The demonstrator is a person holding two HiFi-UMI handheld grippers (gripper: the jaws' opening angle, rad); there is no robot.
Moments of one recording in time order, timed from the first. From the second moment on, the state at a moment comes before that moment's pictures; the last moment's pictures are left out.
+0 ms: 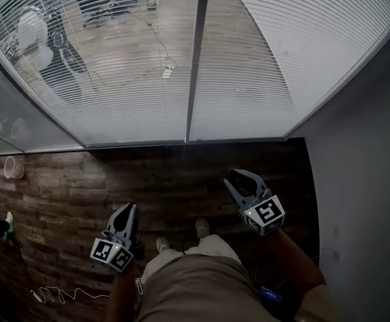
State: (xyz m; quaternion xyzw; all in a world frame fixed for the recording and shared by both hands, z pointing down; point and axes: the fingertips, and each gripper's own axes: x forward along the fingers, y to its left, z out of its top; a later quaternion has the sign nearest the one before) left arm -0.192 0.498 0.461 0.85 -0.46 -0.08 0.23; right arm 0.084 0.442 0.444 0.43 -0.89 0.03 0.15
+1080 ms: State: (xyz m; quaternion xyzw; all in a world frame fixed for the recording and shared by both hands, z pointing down) left arm -0.240 0.520 0.464 0.84 -0.47 -0.06 0.26; right arm 0.071 0.516 0.431 0.47 -0.86 0.06 0.18
